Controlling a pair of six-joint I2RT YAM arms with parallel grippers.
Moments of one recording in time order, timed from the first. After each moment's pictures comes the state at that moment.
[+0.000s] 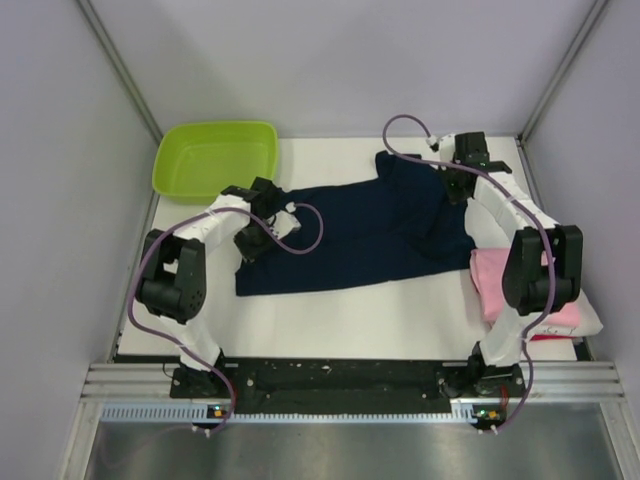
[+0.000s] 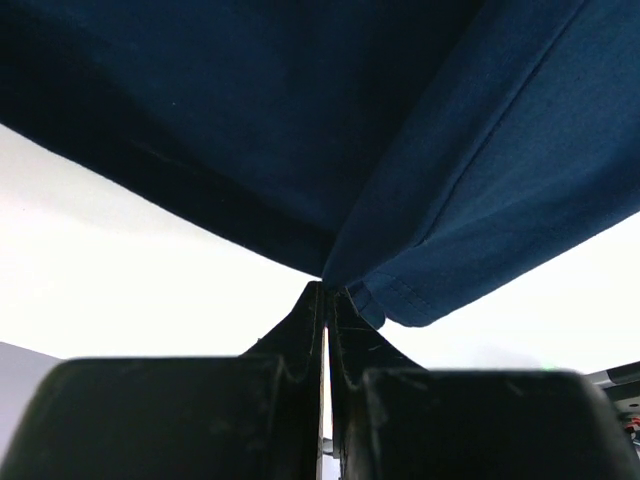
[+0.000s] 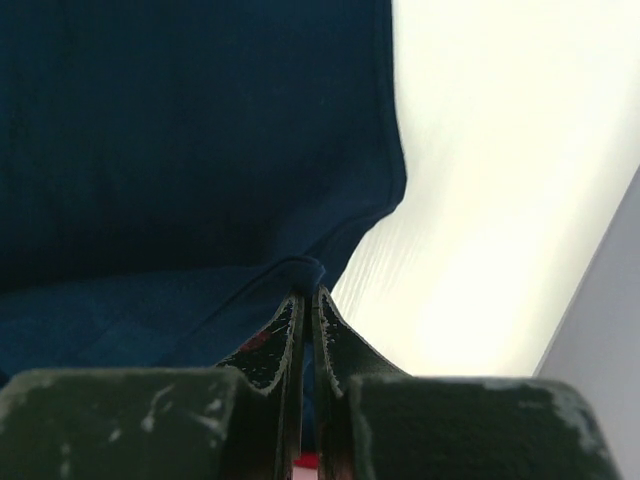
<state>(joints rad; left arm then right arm) -0.32 1.77 1.26 -0.96 -0.06 0.61 0.10 1.74 1.39 -0.55 0.08 -0.35</state>
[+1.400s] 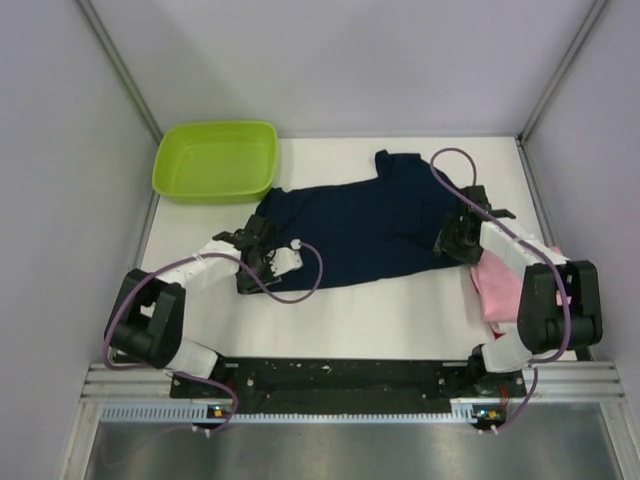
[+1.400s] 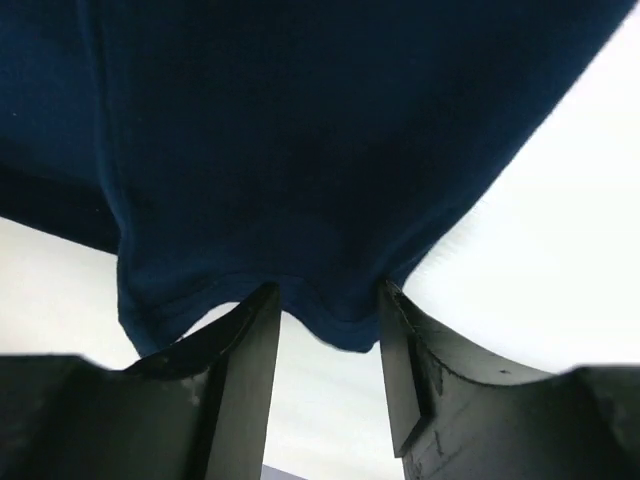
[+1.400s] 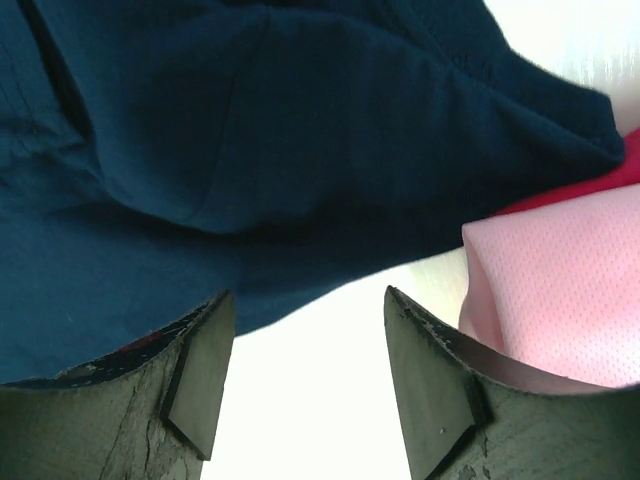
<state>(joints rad) -0.40 1.47 0.83 -0.69 -0.05 0.81 0.10 1.50 0.93 -0.62 0.09 0.48</state>
